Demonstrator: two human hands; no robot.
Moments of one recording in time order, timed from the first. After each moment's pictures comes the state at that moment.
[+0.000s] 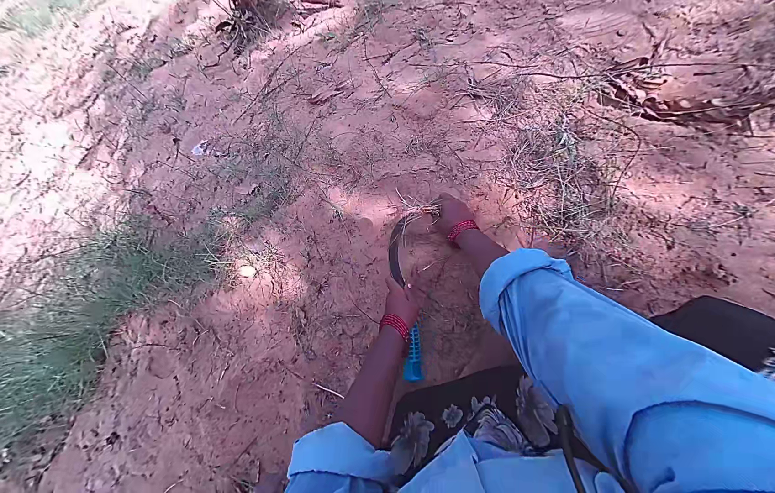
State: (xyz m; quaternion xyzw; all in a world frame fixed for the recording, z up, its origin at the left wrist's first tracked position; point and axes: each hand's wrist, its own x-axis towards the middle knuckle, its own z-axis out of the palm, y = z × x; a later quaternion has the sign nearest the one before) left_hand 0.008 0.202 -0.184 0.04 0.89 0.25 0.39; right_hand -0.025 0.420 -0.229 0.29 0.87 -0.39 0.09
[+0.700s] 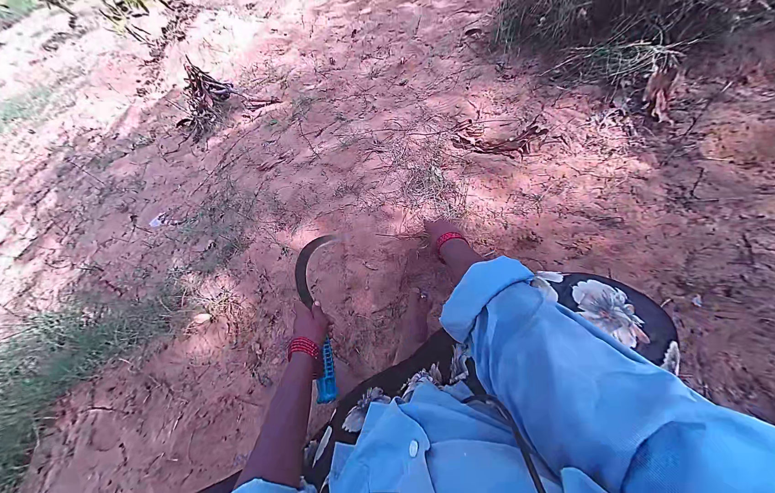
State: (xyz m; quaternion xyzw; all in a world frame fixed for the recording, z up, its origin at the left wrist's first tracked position) left_hand 0.064 0.173 -0.095 0.04 0.92 0.29 0.25; right_hand 0.172 0.465 -0.141 0.39 0.84 -0.32 0.18
